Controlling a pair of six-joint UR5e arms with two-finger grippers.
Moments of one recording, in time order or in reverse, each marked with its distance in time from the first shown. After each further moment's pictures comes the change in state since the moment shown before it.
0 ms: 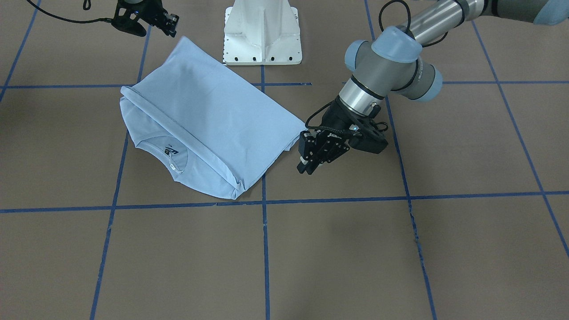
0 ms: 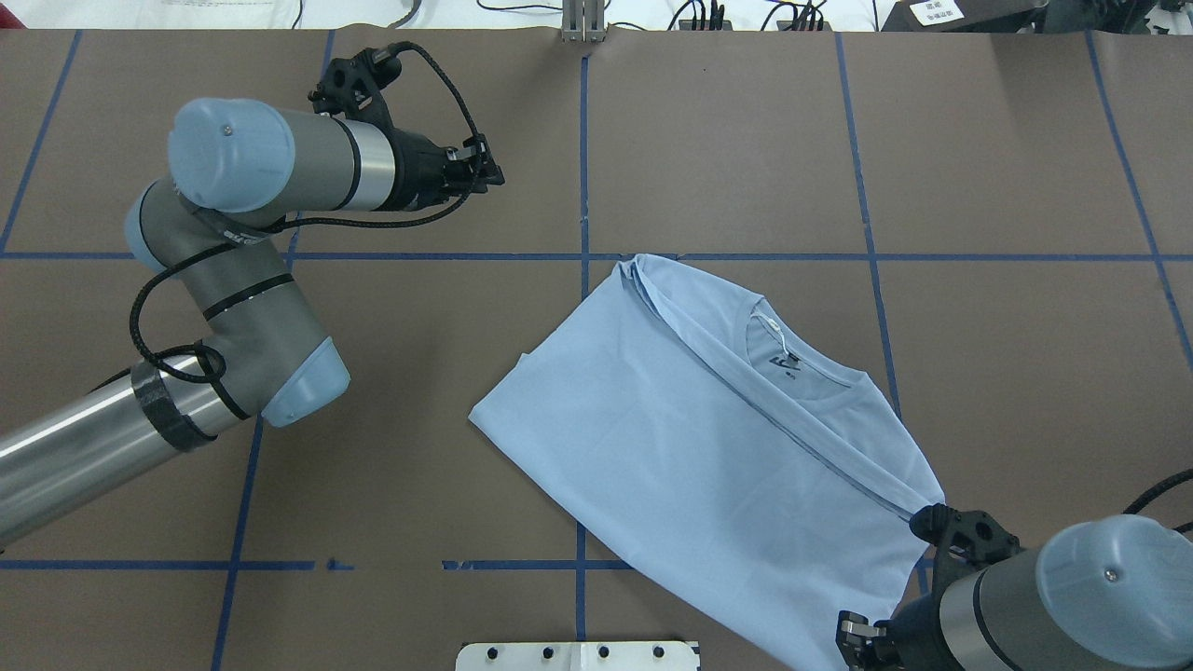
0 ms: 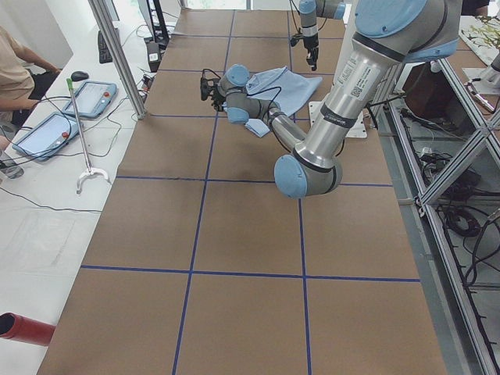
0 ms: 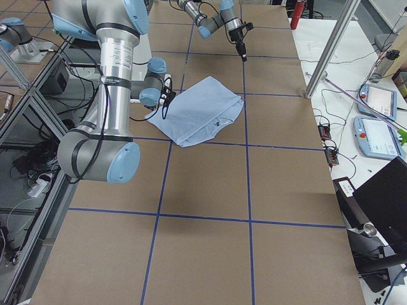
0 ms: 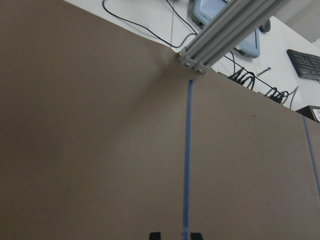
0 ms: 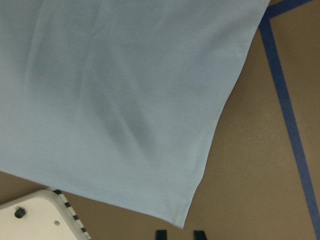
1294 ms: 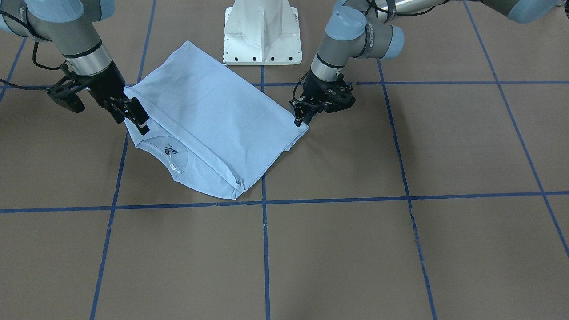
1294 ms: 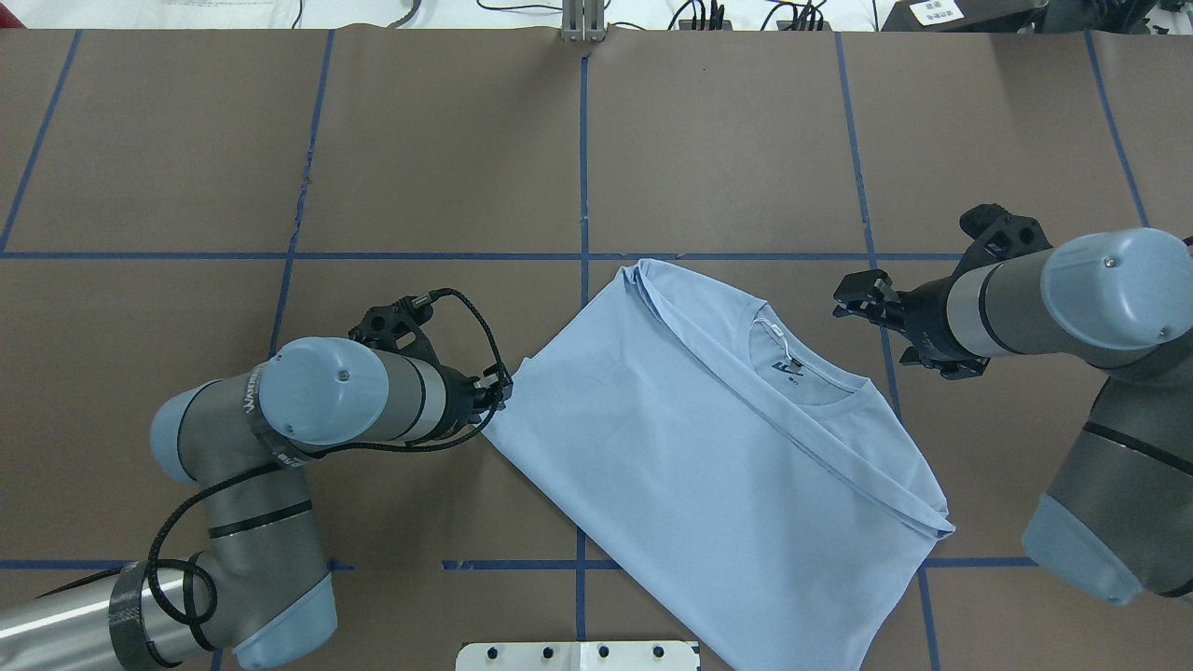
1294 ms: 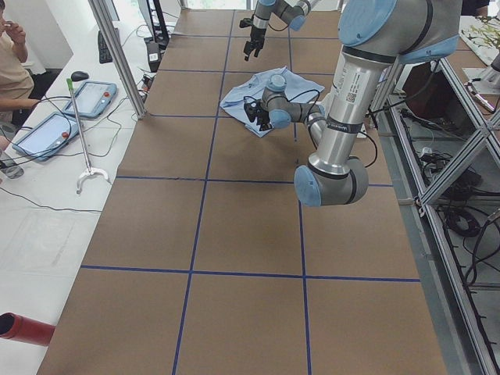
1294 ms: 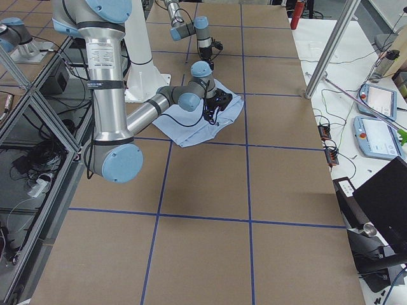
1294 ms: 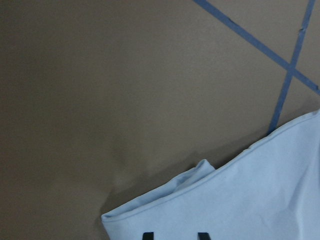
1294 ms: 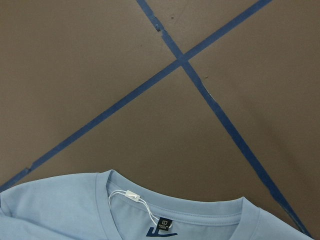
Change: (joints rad) left arm 0.279 0.112 -0.163 0.415 0.106 -0.224; right arm 0.537 0.264 -0.287 0.008 -0.086 -0.197
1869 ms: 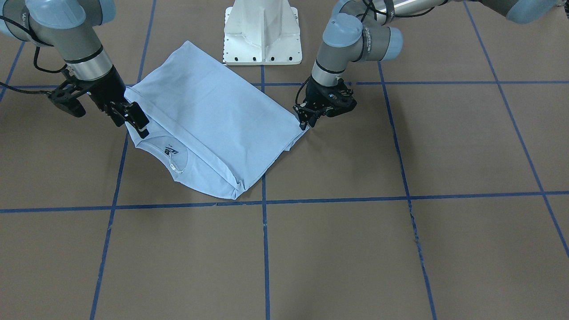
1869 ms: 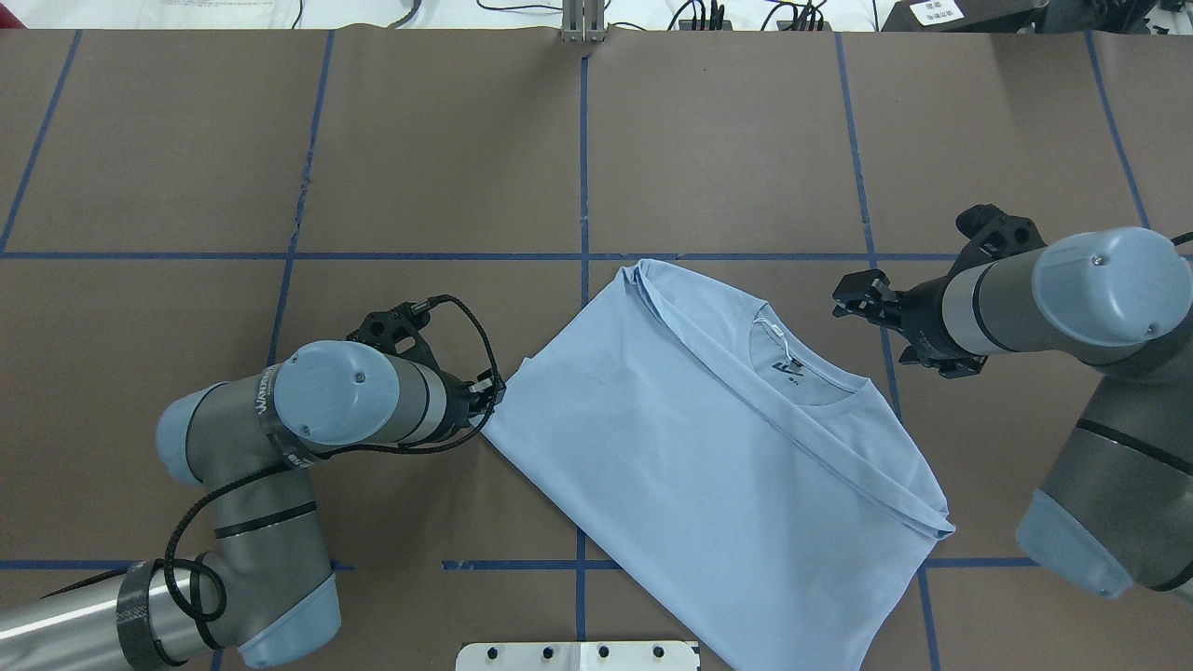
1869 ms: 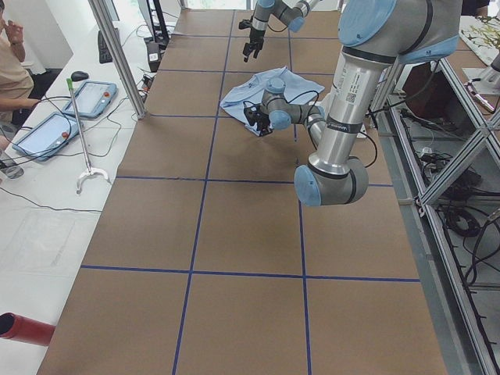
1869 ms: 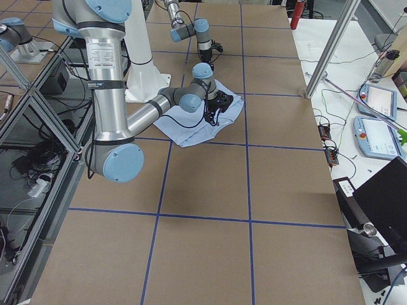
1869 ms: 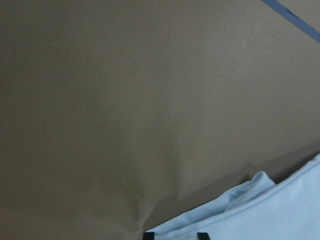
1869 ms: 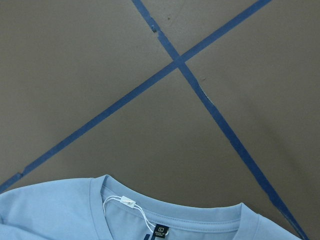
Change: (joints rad) left arm 0.003 -0.004 0.023 0.032 0.004 0.001; right arm 0.001 0.006 -0.018 0.001 0.001 -0.001
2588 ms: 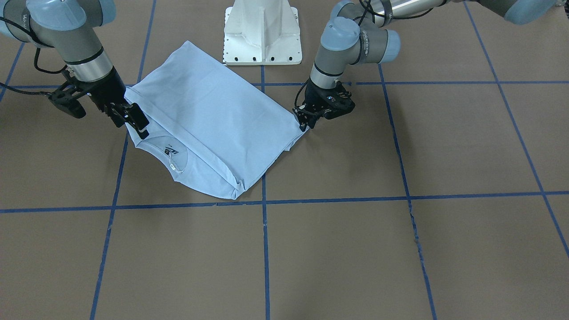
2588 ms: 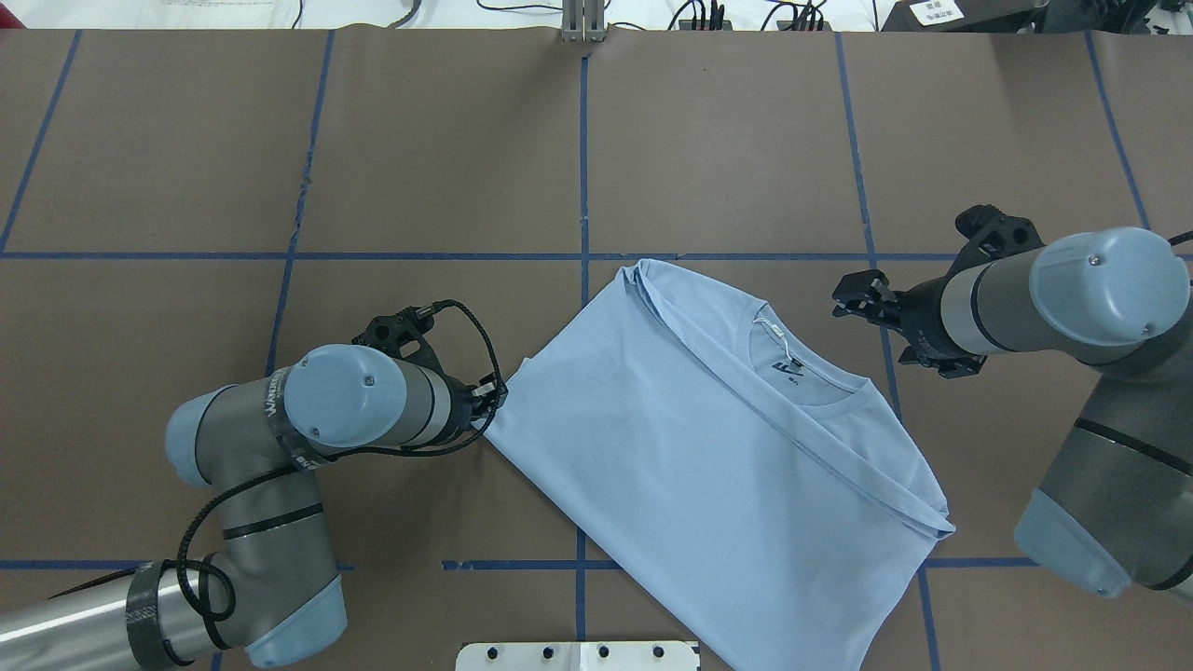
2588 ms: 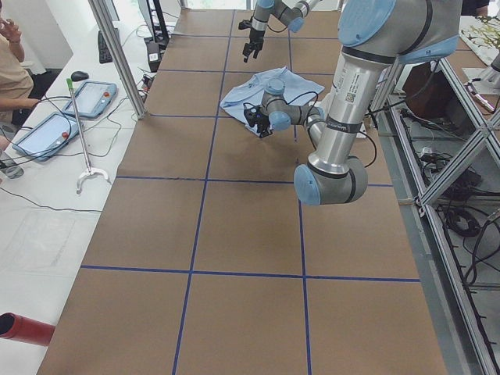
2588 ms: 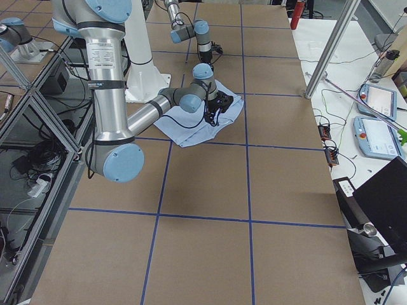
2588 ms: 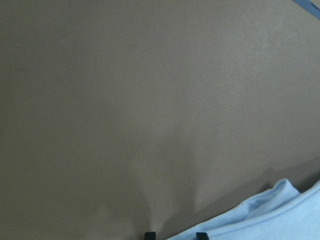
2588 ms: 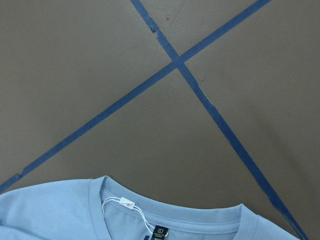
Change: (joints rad) left arm 0.007 -0.007 0.020 -0.001 0.000 0.002; right arm -0.001 0.002 -0.004 0.000 -0.001 0.002
